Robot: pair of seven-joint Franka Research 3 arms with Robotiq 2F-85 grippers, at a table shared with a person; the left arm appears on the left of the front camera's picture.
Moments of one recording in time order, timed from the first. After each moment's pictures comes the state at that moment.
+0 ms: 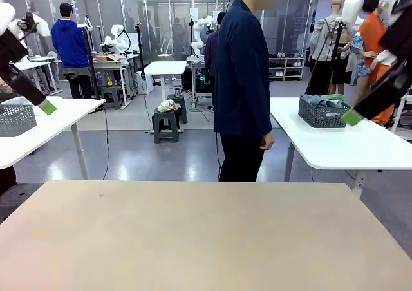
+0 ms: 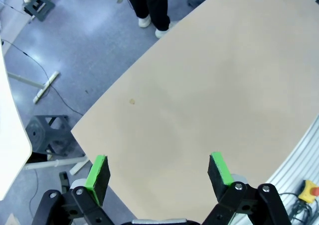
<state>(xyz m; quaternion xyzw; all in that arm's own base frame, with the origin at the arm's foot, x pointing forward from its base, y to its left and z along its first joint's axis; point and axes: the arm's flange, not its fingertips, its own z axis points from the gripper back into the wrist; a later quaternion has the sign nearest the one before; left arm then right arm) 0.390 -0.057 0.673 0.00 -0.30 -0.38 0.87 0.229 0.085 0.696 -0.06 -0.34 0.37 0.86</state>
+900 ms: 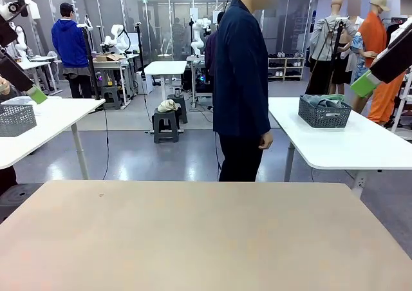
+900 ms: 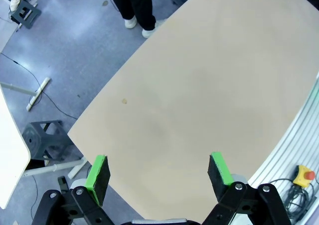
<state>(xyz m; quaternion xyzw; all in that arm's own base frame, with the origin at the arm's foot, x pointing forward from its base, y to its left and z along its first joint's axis) 0.382 -0.052 0.701 -0.02 -0.29 -0.41 0.86 0.208 0.084 0.739 -0.01 -0.35 0.38 0.86</state>
